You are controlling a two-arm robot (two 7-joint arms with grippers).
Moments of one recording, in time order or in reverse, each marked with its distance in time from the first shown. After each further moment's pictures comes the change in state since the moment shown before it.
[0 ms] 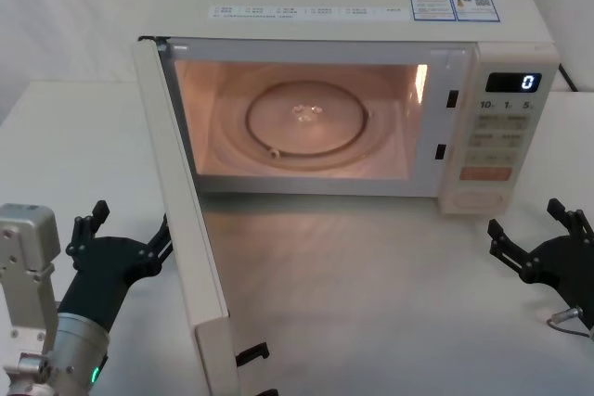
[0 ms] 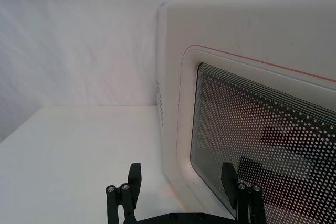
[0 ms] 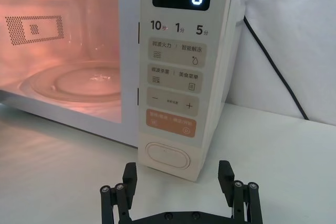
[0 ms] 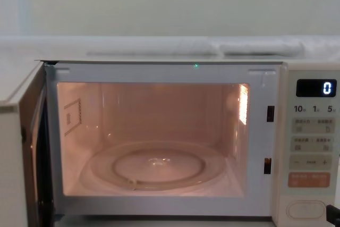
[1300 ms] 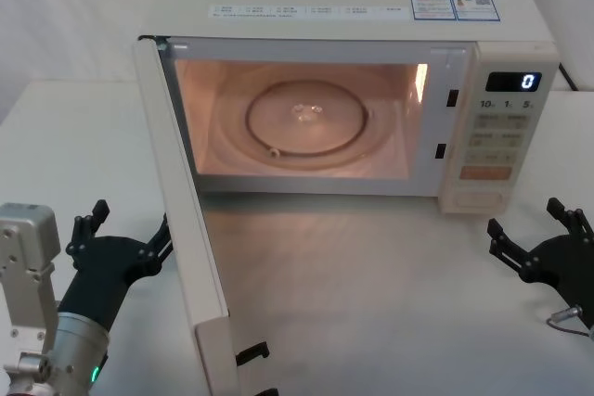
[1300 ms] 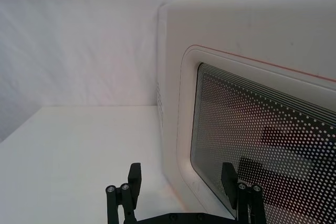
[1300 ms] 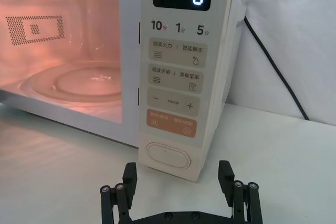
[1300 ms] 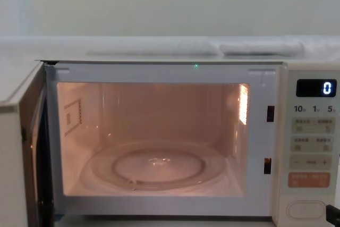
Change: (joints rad) left arm 0.000 0.000 0.000 0.000 0.000 0.000 0.000; right arm 0.000 0.000 0.000 -0.001 -0.001 0.001 0.001
